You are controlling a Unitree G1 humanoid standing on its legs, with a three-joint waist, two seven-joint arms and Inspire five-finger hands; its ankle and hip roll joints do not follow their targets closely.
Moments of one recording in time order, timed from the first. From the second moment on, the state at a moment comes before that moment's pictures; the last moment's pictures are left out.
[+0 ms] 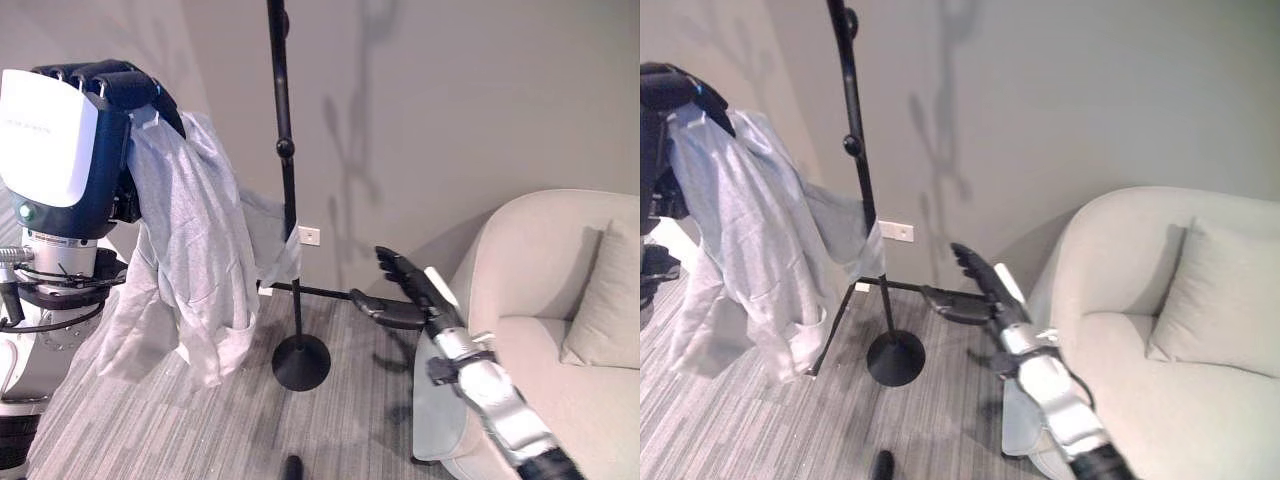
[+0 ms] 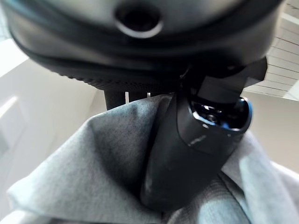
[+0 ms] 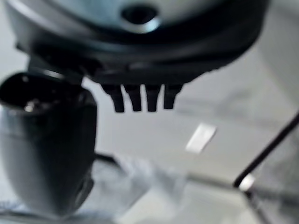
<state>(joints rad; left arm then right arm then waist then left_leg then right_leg) -0.15 0.99 0.17 -0.27 0.55 -0.28 0.55 -0.11 -0.40 0.39 0.07 0.18 -0.14 -0.07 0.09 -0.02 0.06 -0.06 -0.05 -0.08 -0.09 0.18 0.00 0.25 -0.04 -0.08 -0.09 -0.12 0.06</state>
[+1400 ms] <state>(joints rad) -0.32 0.77 -0.04 -0.40 0.43 -0.32 0.58 -0.34 -0.23 0.76 0.46 0.09 -0.18 -0.09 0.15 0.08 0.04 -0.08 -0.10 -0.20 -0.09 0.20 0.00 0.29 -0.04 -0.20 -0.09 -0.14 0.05</state>
